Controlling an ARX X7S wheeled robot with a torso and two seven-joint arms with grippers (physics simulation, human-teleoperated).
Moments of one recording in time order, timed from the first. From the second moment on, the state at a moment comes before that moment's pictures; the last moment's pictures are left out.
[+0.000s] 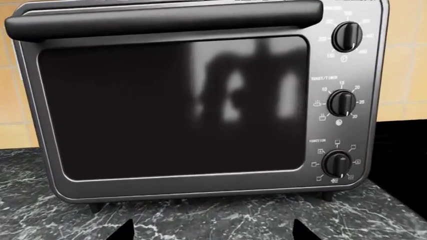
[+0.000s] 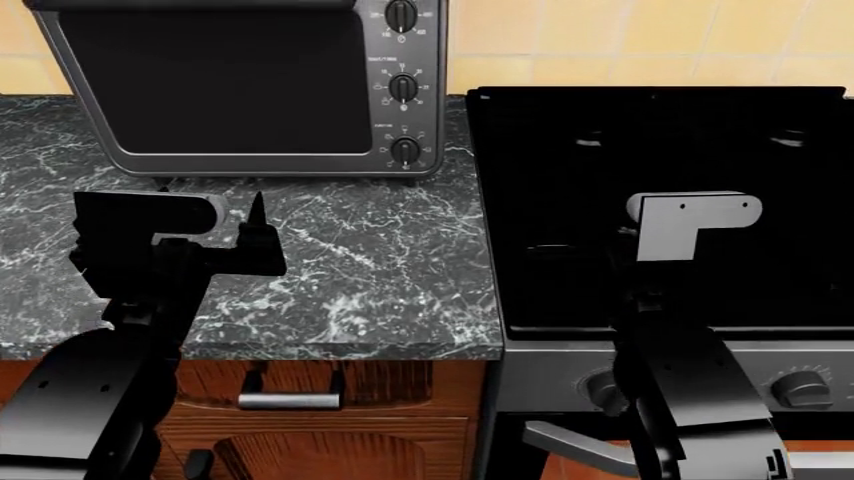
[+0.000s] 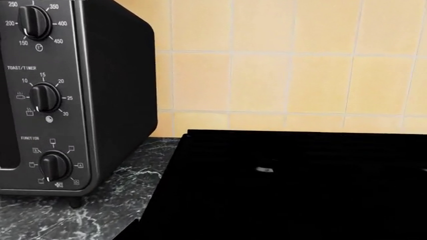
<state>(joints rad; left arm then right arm) -0.50 -0.29 -0.05 0.40 -0.28 -0.80 -0.03 0.55 0.19 -0.06 -0.13 0.21 0.54 0.07</state>
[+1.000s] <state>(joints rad) -0.87 -0.79 0.48 0.56 0.03 -0.98 0.20 0.55 0.19 -0.08 -0.13 0.25 0.53 0.07</state>
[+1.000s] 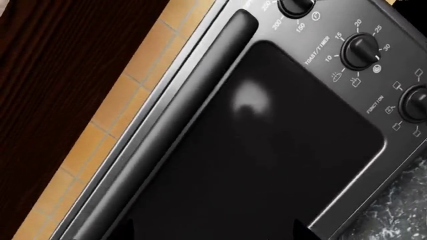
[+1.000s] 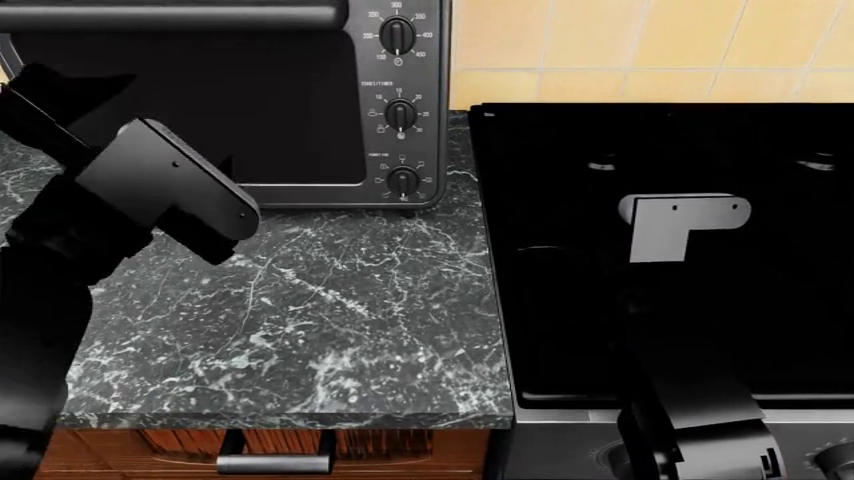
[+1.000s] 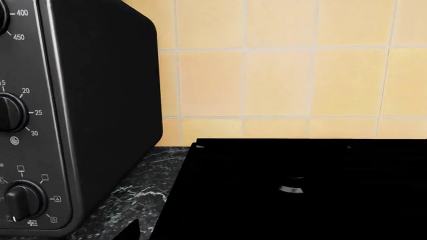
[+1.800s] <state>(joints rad) -1.38 -0.87 0.95 0.05 0.34 -0.51 0.50 0.56 0.19 -0.10 -0.12 0.29 0.51 0.08</state>
